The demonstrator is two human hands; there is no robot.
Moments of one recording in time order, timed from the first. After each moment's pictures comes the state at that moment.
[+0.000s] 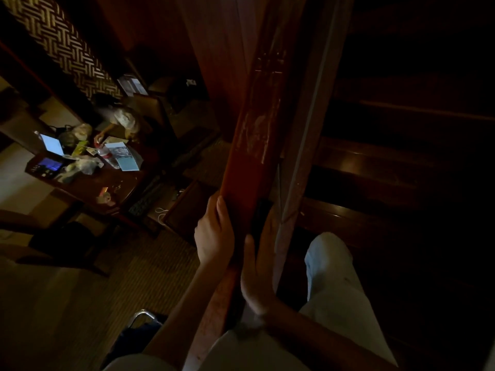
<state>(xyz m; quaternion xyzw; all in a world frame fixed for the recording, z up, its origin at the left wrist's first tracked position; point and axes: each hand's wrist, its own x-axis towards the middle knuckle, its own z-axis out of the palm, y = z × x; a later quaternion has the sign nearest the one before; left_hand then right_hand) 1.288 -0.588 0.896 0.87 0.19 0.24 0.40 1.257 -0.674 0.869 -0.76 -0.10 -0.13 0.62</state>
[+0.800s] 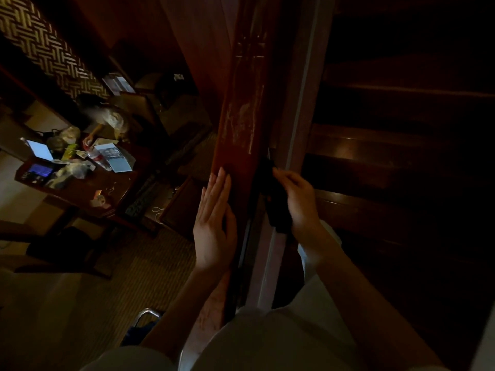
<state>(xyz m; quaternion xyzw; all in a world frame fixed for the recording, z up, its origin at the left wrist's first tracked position) 1.281 -0.590 0.890 0.92 -0.03 0.27 0.30 1.358 -0.735 0.905 -0.55 0.12 0.13 0.82</state>
